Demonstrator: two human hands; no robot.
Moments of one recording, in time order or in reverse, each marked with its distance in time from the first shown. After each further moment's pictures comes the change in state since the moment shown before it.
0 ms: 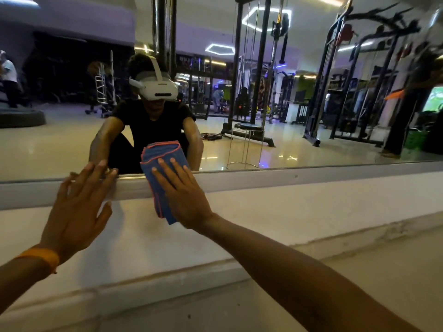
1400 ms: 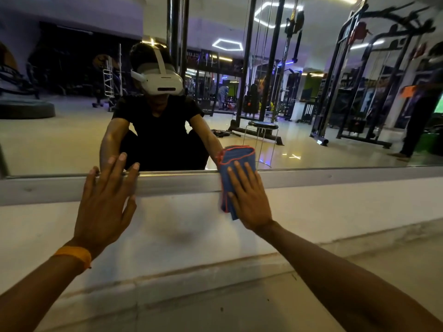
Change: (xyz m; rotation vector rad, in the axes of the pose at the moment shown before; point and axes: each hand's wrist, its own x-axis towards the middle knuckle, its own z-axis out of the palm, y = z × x) left_hand -0.022 -0.056 -0.002 -0.006 0.119 -0.008; right_hand -0.041 0.025 0.004 -0.139 0.002 0.251
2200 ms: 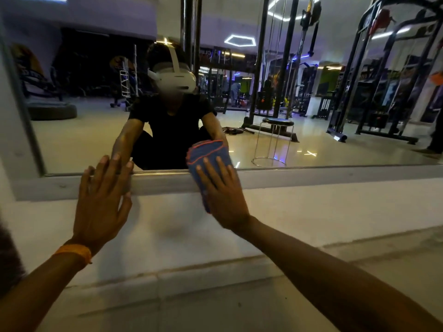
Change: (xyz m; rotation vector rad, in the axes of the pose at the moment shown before) left_hand -0.018 -0.041 -0.019 0.032 0.037 -0.072; right_hand 0.042 -0.099 0.020 0.029 0.069 -0.160
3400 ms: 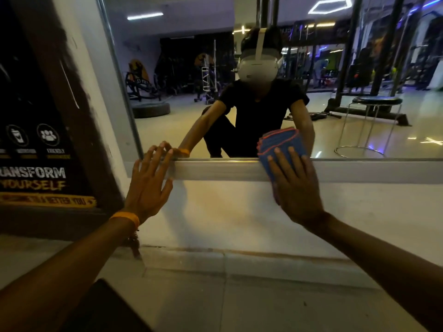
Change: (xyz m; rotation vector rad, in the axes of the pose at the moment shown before) left_hand -0.016 -0.050 -0.059 0.094 -0.259 -0.156; right_hand -0.013 0.016 0.017 0.003 0.115 0.007
